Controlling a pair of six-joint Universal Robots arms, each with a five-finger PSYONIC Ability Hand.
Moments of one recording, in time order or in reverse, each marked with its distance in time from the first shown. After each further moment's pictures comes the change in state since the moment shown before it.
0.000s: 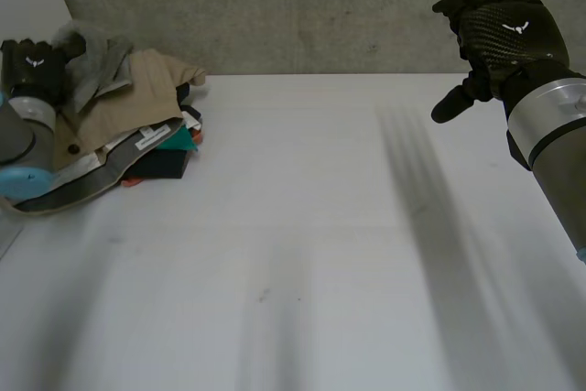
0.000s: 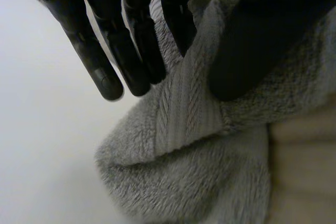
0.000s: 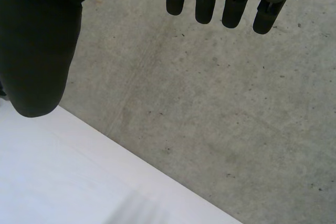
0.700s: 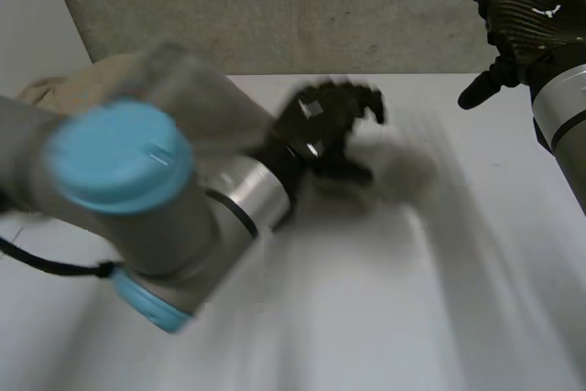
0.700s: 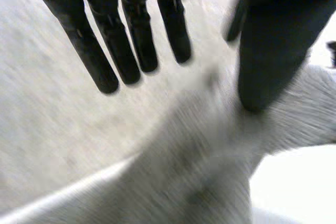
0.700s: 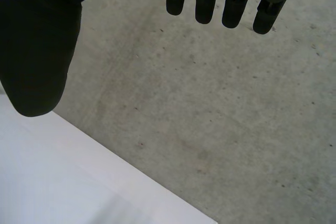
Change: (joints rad) left arm -0.783 0.506 -0.589 -0.100 0.142 -0.681; right arm -0.061 -0.007 -0.020 -0.003 0.011 -0.050; left_hand -0.514 -0.398 -0.370 -0.385 -0.371; right_hand 0.000 0.000 0.000 0.000 0.000
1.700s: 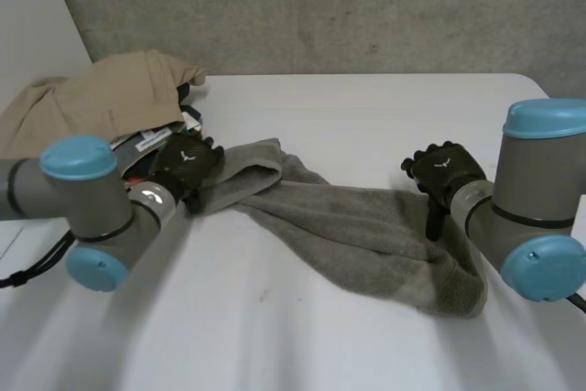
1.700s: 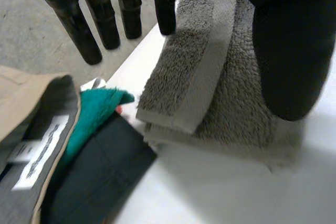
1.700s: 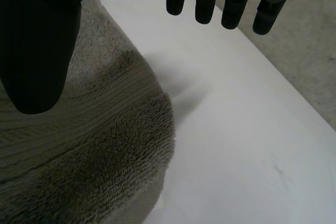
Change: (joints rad) left arm 0.449 -0.276 -0.030 0.047 0.008 0.731; right arm 0.046 0.460 -0.052 0.139 -0.027 -0.306; left_hand -0.168 -0.231 -0.252 -0.241 -0.238; right_hand 0.004 0.008 0.021 0.016 0.009
